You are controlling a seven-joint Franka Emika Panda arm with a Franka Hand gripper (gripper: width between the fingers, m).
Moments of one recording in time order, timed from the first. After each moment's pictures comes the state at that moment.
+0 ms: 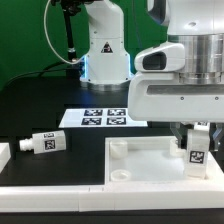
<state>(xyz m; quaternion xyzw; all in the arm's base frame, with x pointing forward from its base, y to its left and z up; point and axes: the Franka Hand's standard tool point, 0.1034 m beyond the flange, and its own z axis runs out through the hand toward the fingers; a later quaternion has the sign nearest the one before) 0.640 0.114 0.073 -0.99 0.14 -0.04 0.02</state>
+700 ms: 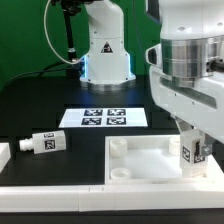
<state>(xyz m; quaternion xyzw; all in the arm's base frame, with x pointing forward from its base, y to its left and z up) 0.639 0.113 0.071 -0.77 0.64 0.01 0.05</state>
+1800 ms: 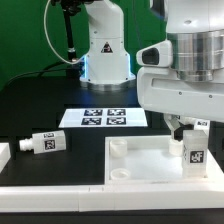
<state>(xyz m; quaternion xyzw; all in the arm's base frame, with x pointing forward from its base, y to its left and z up) 0.638 0.120 0.078 -0.94 0.33 -0.01 0.05</state>
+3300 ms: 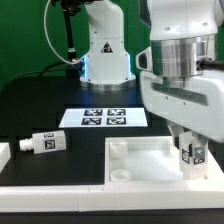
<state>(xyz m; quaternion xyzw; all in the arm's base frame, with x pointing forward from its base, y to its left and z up) 0.642 0.101 0.068 -0.76 0.65 -0.01 0.07</state>
